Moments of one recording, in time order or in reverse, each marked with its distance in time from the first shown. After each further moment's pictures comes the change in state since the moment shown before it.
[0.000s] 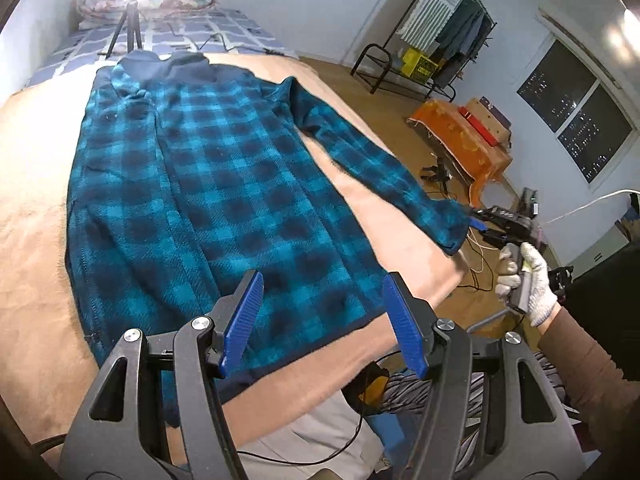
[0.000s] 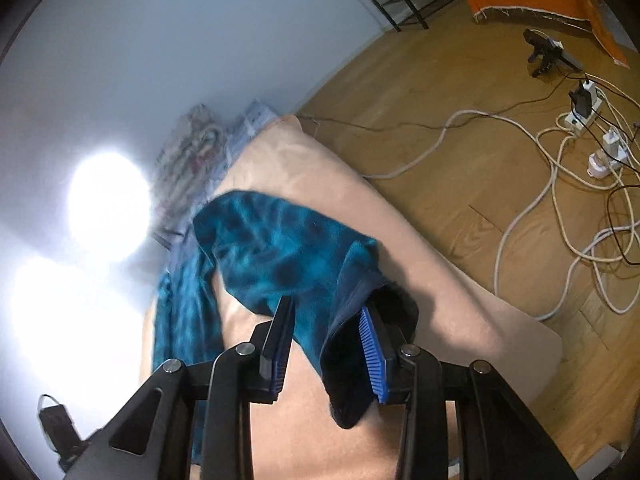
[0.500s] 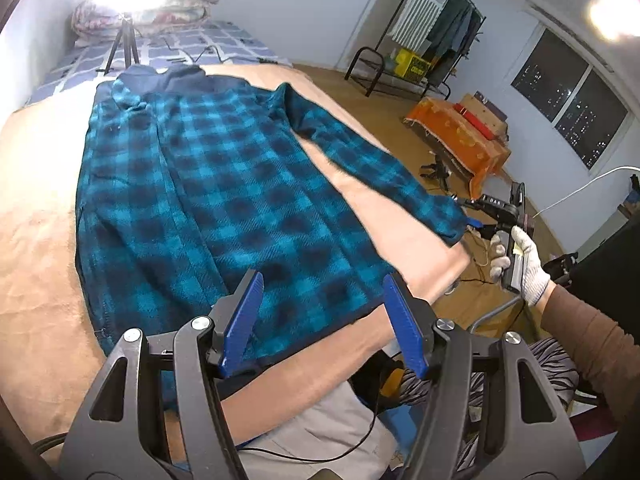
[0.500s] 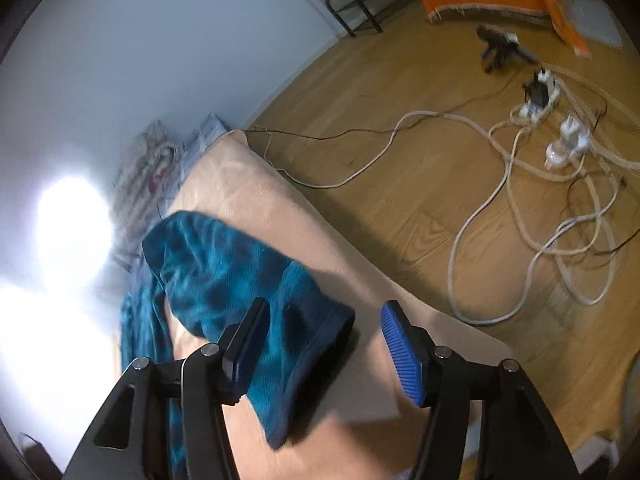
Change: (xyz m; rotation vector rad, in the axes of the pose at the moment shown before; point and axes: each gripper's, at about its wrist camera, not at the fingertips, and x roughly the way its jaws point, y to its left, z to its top) left arm -0.003 -0.001 -0.013 0.054 -0.010 0.024; right arm 0.003 -0.048 0.013 0.093 -0.045 -0.102
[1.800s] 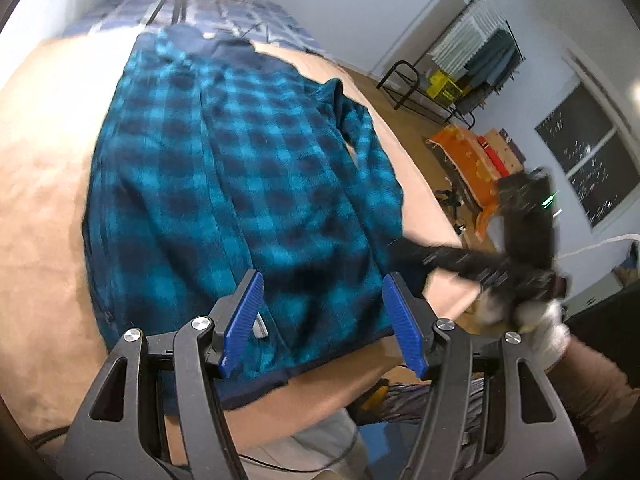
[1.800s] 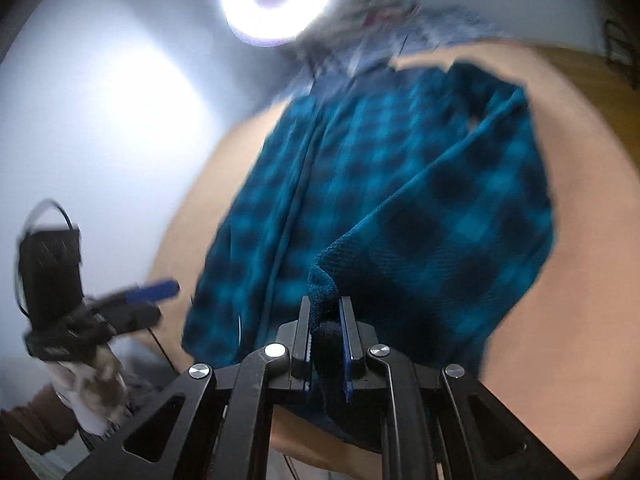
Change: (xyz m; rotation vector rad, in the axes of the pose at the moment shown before) left arm 0.014 0.061 -0.003 -0.238 0.002 -0.040; right arm 0.078 0.316 -0.200 -0.731 0.442 0.268
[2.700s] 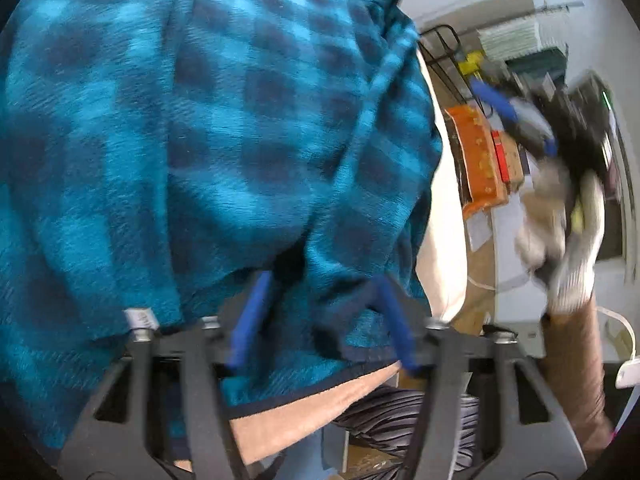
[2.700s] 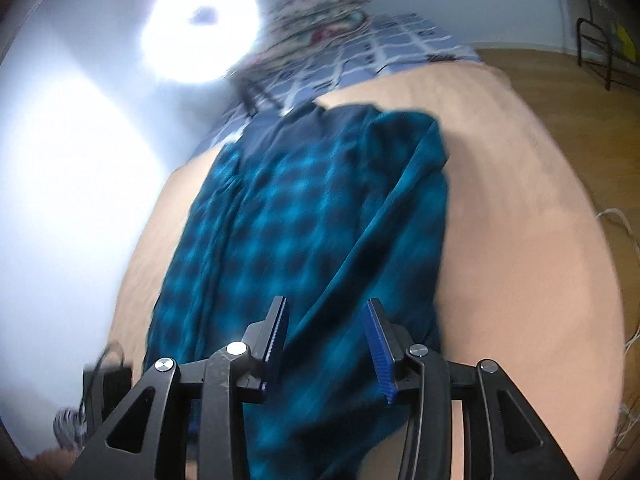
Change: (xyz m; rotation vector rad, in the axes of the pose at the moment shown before) left arm 0.134 0.010 -0.005 -0.270 0.279 -0.097; right arm -0.017 -0.105 0.129 0.087 -0.066 -0.146
